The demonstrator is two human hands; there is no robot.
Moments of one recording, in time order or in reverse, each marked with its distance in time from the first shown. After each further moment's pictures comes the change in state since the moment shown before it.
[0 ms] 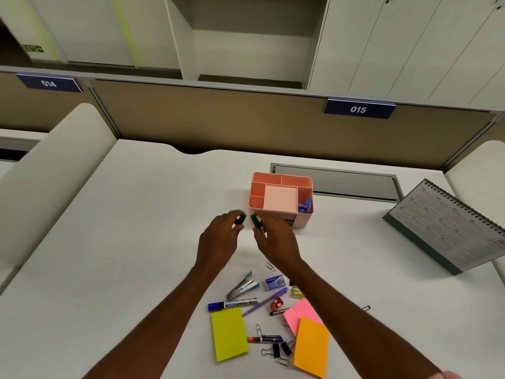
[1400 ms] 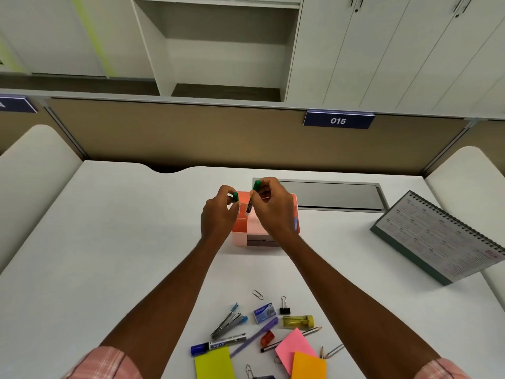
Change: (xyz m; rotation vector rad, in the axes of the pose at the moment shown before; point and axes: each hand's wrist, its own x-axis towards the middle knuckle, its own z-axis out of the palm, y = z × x) left_hand 0.138 0.020 0.048 -0.192 0.036 -0.087; right_hand 0.118 0.003 -0.050 0.265 0.318 0.156
